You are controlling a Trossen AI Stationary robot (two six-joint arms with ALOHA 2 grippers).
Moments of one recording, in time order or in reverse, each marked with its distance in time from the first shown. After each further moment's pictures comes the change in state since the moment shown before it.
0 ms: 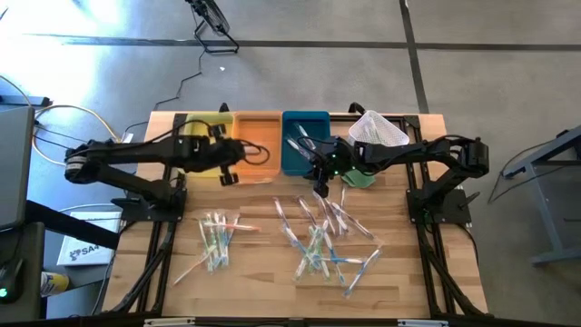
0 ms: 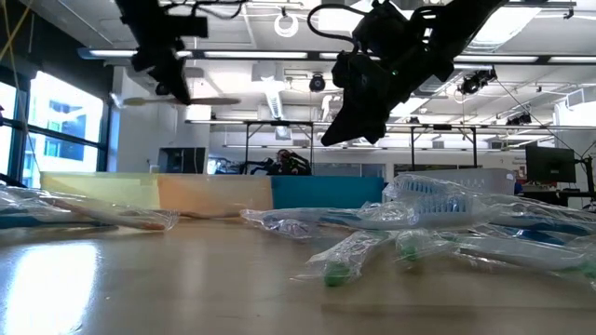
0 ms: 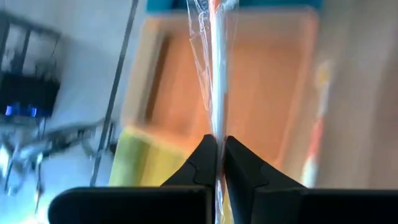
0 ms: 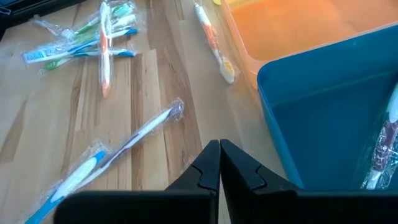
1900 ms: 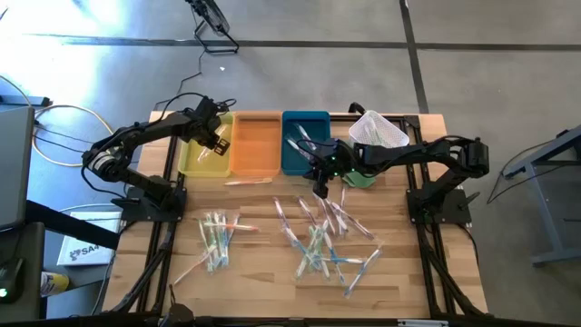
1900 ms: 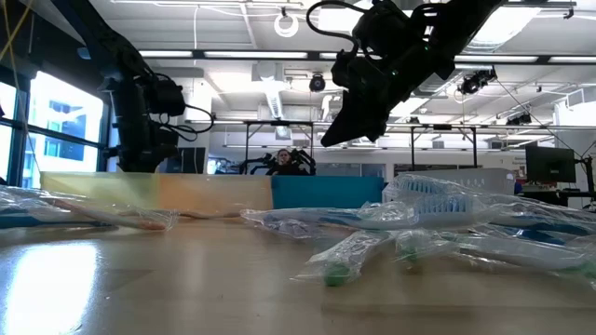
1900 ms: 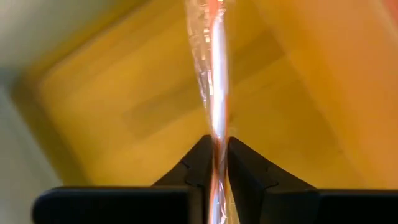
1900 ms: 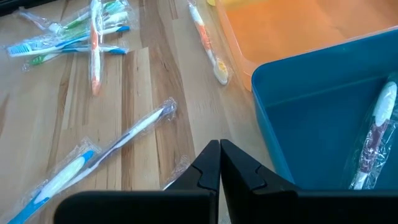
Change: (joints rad) left arm 0.834 0.243 -0.294 0.366 0.463 -0.123; right arm 0.021 0.000 0.000 -0.001 0.057 -0.025
